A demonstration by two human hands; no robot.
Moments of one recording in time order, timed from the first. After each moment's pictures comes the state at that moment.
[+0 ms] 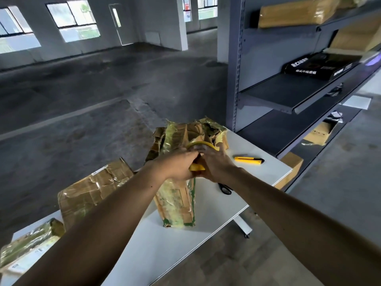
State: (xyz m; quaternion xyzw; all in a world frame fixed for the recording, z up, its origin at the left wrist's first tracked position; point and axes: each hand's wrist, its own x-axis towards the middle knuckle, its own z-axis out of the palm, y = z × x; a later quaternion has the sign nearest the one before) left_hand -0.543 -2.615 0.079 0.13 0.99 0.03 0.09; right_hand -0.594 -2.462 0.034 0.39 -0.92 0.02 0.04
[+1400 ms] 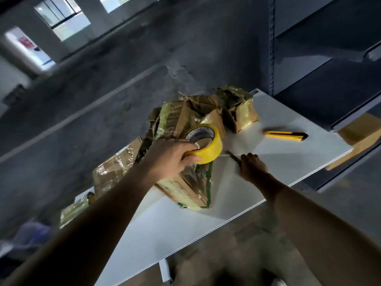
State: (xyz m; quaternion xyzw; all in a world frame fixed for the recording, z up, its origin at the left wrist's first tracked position) left_hand -0.566 -2.601 0.051 0.12 0.99 -0.05 -0.06; right_hand -0.702 -2.414 -0.178 0.21 -0.95 0.18 -0.17
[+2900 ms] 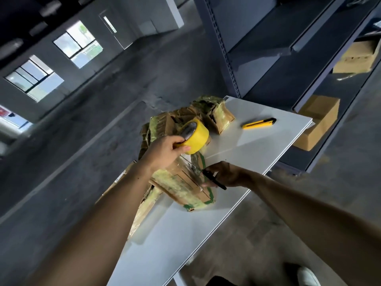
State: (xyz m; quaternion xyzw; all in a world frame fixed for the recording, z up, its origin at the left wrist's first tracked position) left_hand -0.557 -2.593 0.068 0.01 0.99 0.11 0.04; right_hand -0.596 -2.413 -0.112 0.32 -0.76 0.51 -0.24
